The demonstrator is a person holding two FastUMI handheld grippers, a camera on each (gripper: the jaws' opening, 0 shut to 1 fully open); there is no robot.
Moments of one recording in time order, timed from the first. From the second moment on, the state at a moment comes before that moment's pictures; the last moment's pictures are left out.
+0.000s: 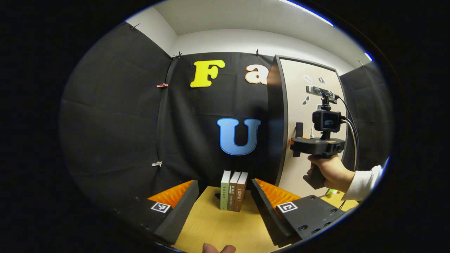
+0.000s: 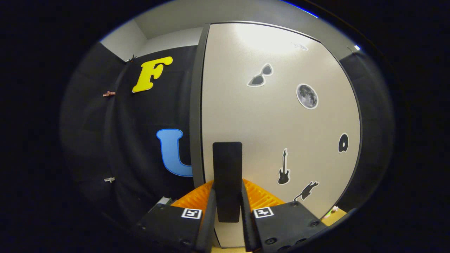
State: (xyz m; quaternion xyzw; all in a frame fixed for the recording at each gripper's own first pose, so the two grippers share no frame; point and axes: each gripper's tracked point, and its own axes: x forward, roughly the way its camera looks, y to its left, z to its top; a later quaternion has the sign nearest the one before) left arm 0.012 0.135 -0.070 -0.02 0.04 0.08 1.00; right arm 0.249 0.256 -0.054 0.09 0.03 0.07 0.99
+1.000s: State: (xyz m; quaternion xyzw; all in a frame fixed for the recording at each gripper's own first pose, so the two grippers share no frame) left arm -0.016 0.082 -0.045 -0.01 0.02 0.07 1.00; right arm 0.157 0.226 -0.040 0.09 0.06 0.20 0.97
